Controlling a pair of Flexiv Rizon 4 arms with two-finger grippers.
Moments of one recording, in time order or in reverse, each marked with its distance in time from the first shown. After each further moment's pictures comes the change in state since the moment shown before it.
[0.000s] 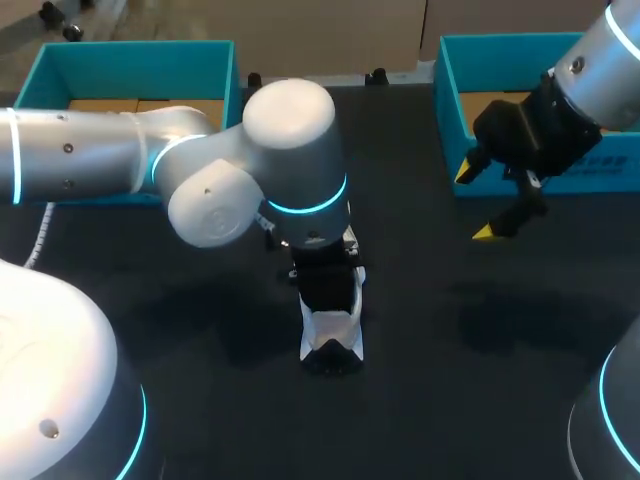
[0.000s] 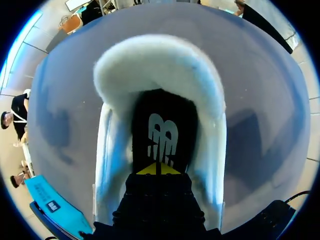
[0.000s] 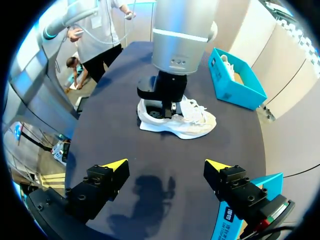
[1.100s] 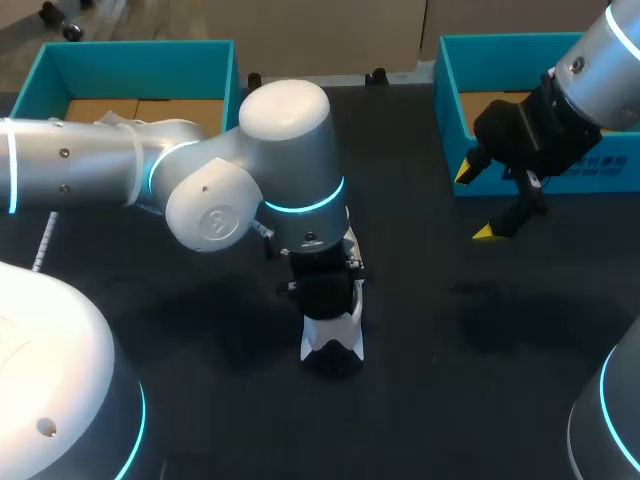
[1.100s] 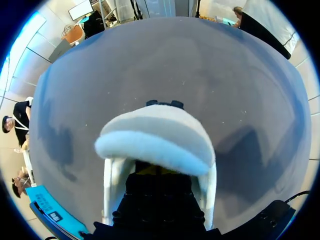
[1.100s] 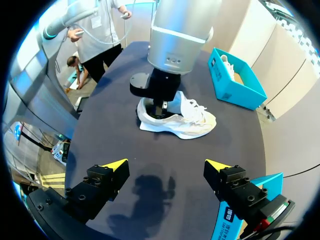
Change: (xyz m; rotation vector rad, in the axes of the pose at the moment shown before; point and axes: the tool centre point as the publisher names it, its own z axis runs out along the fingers) left arm -0.002 -0.031 -0.004 0.116 -0.016 0.019; right arm 0.000 0.000 0.000 0.000 0.000 0.000
